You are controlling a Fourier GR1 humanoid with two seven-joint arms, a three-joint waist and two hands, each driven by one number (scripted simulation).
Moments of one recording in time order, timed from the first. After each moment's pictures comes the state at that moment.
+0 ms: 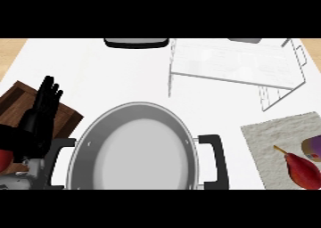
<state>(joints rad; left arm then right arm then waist) -0.08 0.29 -0.07 -1.66 0.12 0.29 0.13 0.01 -0.84 0.06 -1.54 0.46 0.20 0.58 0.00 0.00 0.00</state>
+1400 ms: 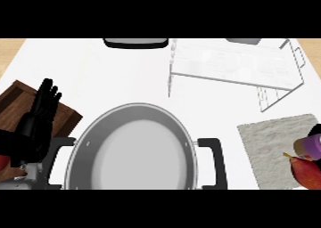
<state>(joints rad) -0.05 0.21 0.01 -1.70 0.04 0.20 0.15 -0.05 -0.63 0.00 -1.26 0.82 0.11 0.26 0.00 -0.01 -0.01</state>
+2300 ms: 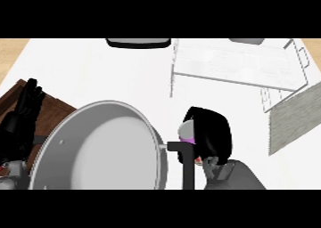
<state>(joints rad) -0.05 0.29 0.08 -1.64 0.03 0.15 0.14 -0.33 -0.05 0.53 -1.63 0.93 0.08 0.98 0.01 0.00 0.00</state>
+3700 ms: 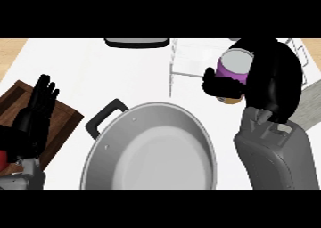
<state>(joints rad) -0.08 0.20 0.05 -1.69 0.04 0.16 0.17 -0.65 -0.02 0.13 -1.78 1.15 0.06 1.04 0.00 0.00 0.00</state>
